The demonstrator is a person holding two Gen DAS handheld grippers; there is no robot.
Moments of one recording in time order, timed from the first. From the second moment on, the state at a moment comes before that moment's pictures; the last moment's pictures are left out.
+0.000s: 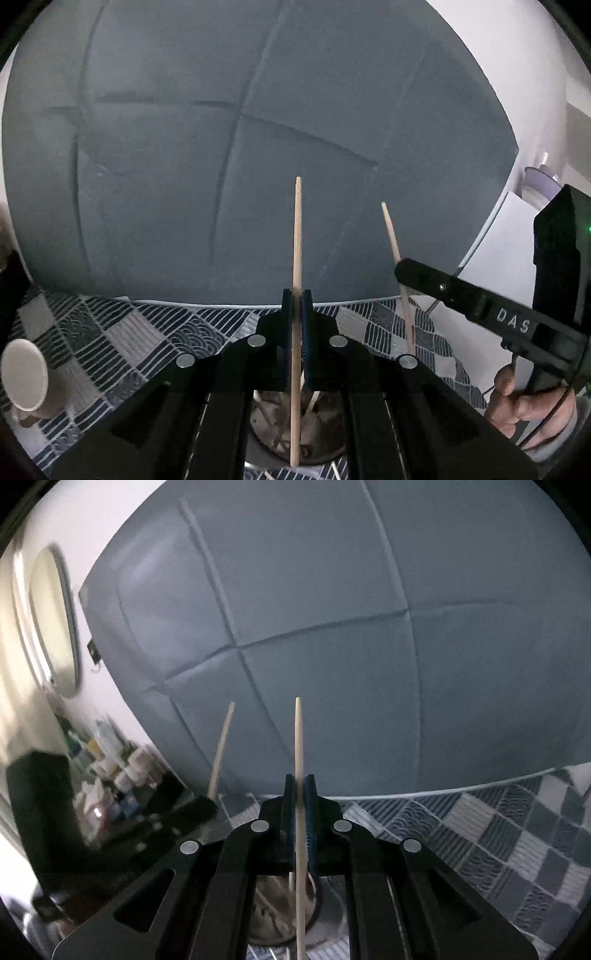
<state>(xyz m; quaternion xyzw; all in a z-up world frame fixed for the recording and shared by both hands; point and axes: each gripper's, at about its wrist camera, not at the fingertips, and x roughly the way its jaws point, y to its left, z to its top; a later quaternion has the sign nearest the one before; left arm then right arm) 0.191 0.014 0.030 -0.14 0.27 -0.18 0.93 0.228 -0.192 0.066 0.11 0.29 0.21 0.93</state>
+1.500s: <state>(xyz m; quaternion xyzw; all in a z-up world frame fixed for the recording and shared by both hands) 0.115 0.045 0.006 -0.13 0.22 -0.04 0.97 0.192 -0.229 0.020 0.14 0.29 0.16 0.93</state>
